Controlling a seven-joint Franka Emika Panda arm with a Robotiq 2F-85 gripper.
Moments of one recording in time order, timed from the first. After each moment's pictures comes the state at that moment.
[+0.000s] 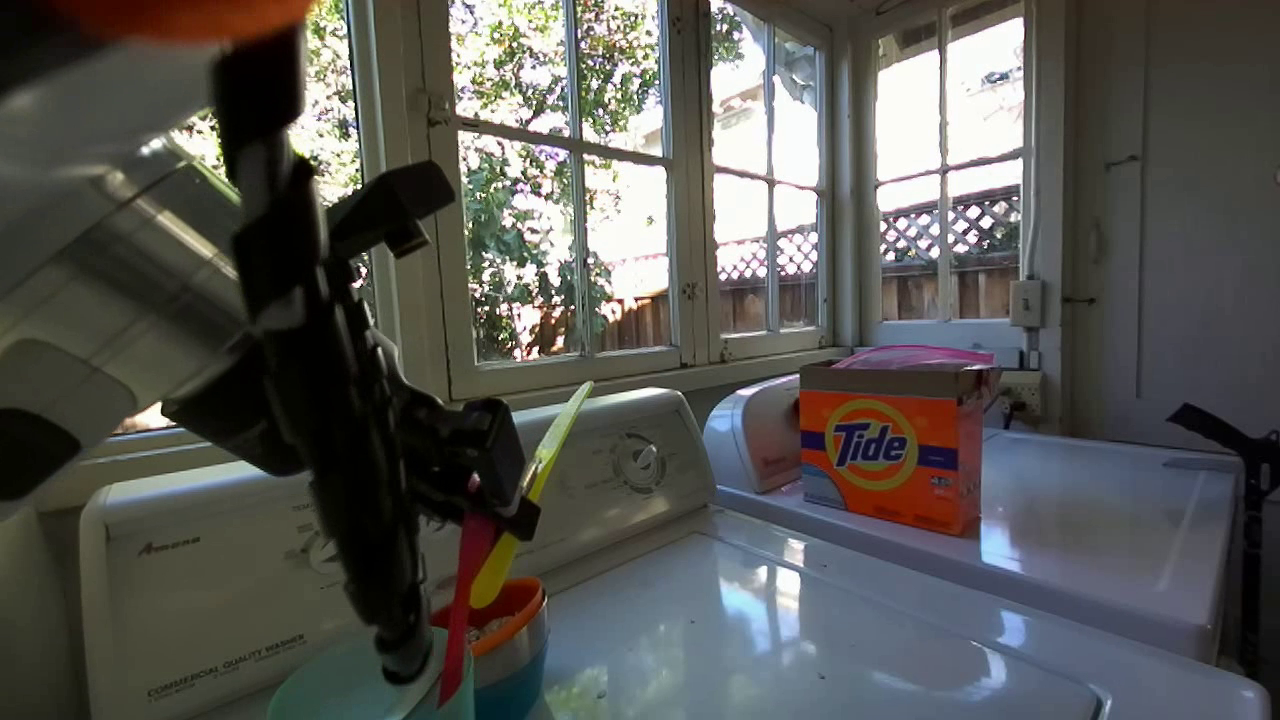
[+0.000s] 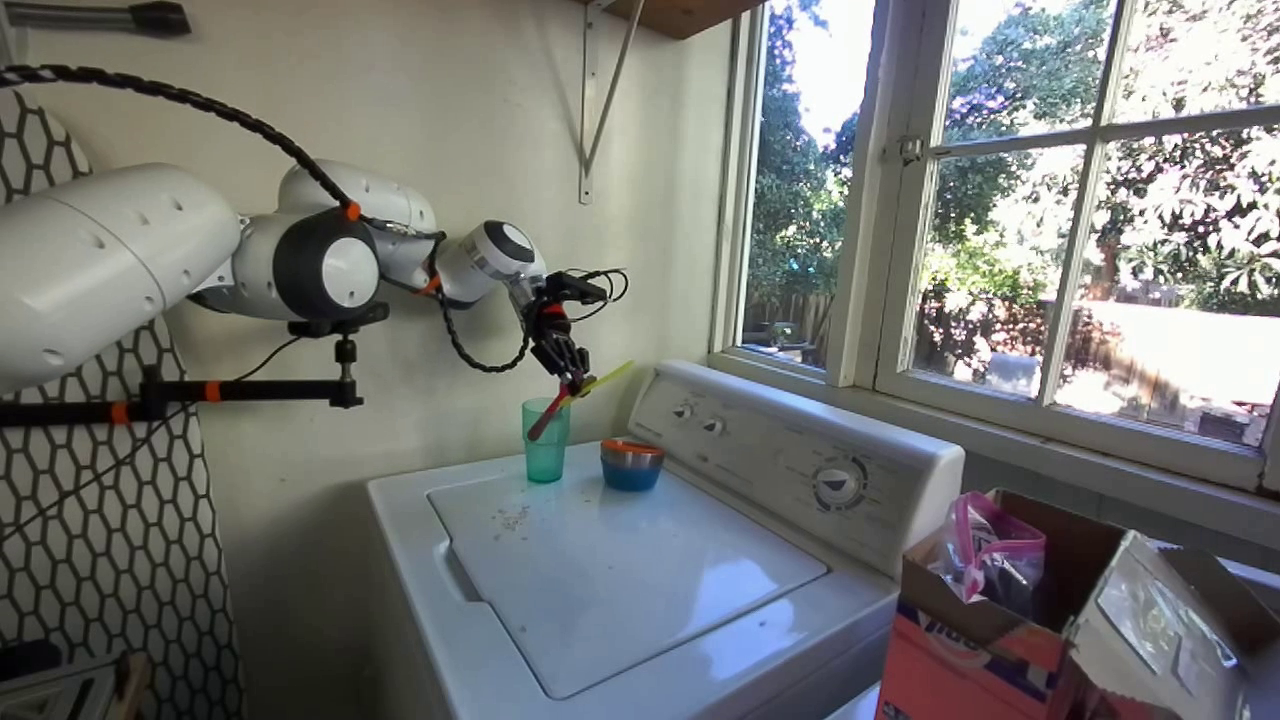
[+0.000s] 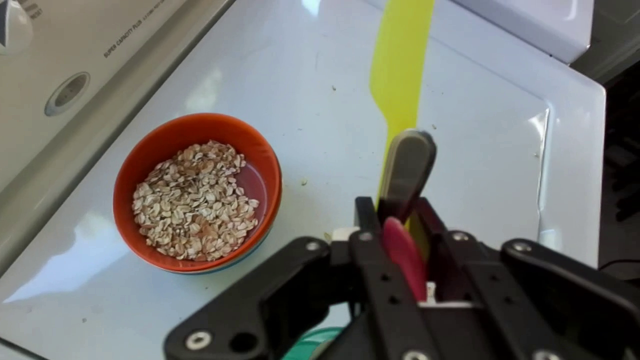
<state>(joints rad) 0.71 1.00 -0.04 -0.70 -0.70 1.34 -1.45</state>
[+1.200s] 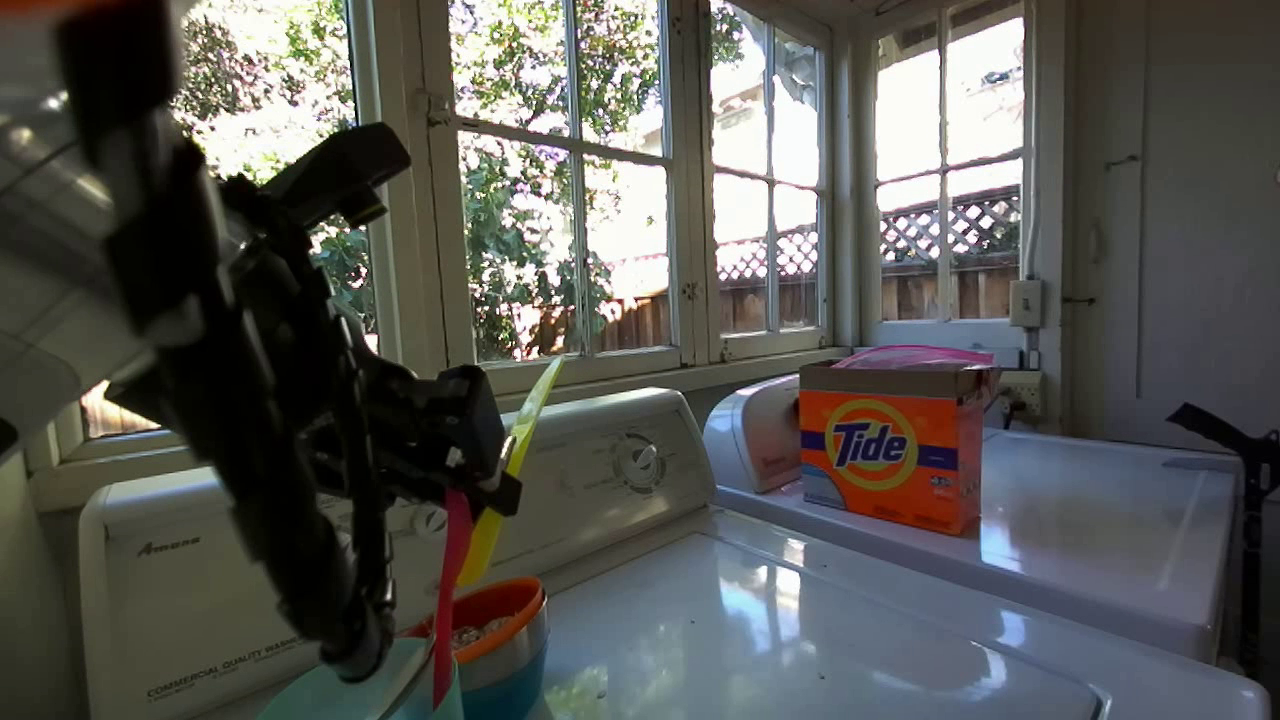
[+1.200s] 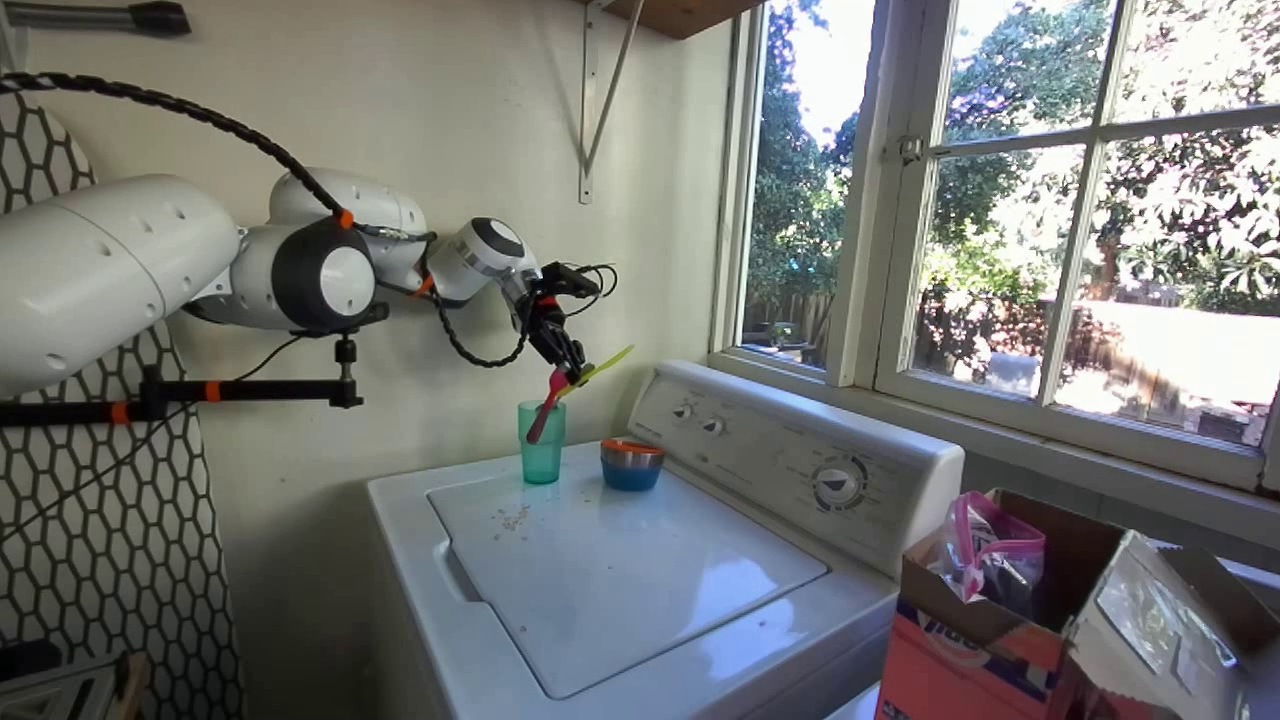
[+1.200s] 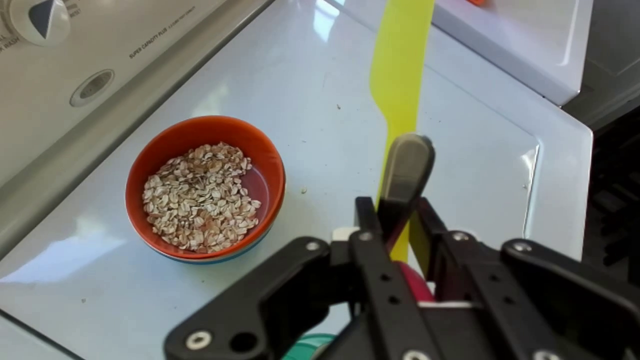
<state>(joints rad) 0.74 1.03 -0.06 -0.63 -0.74 1.30 -1.56</state>
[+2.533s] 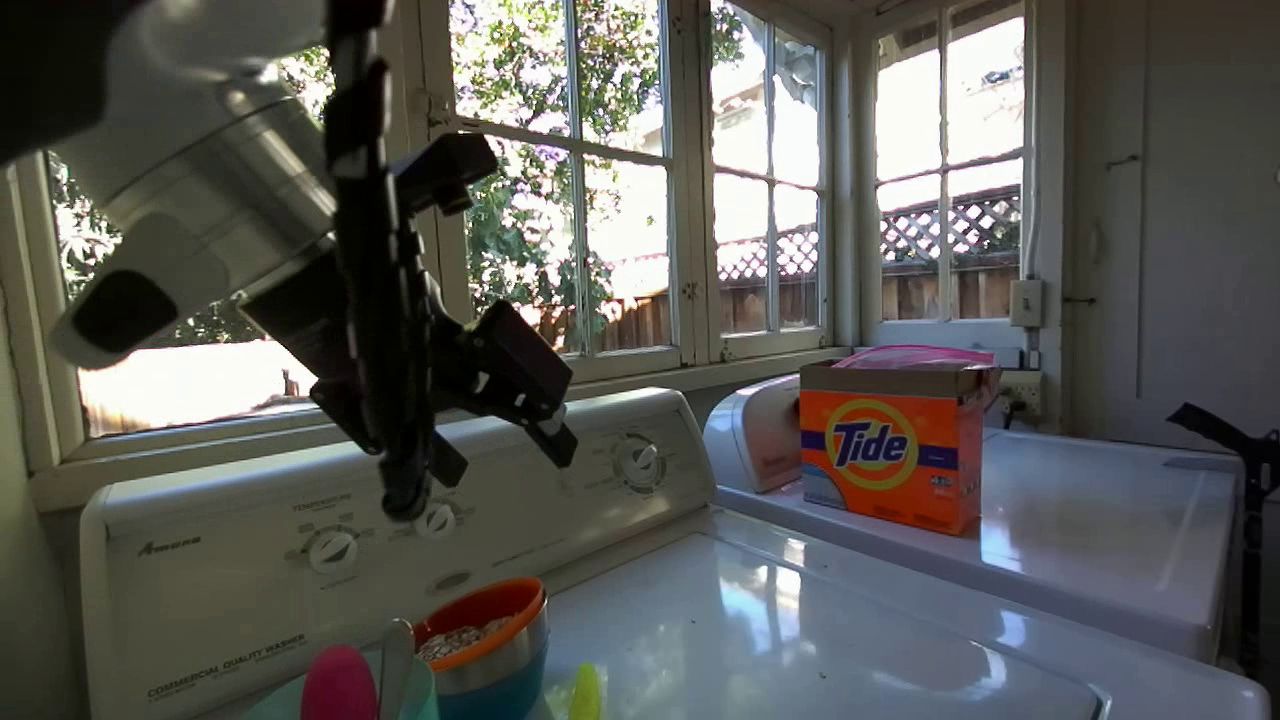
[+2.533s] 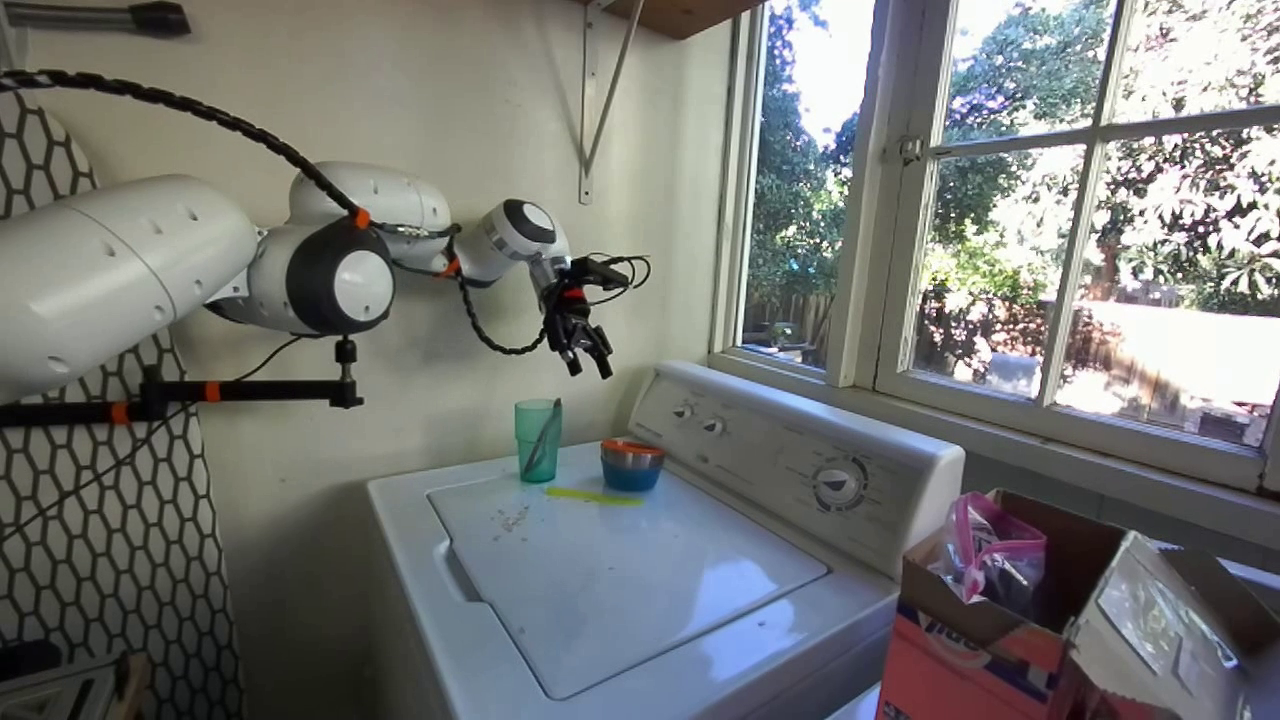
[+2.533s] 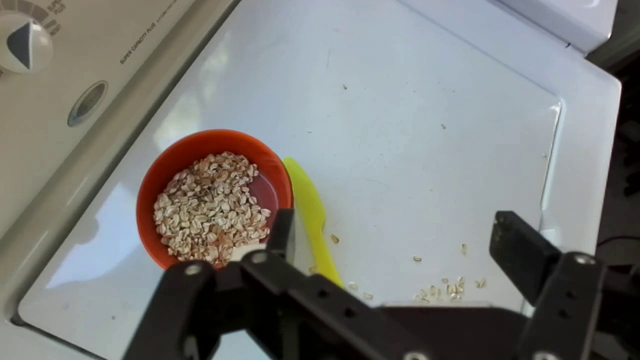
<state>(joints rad) 0.64 1.03 -0.03 -0.55 -0.61 1.31 -1.56</state>
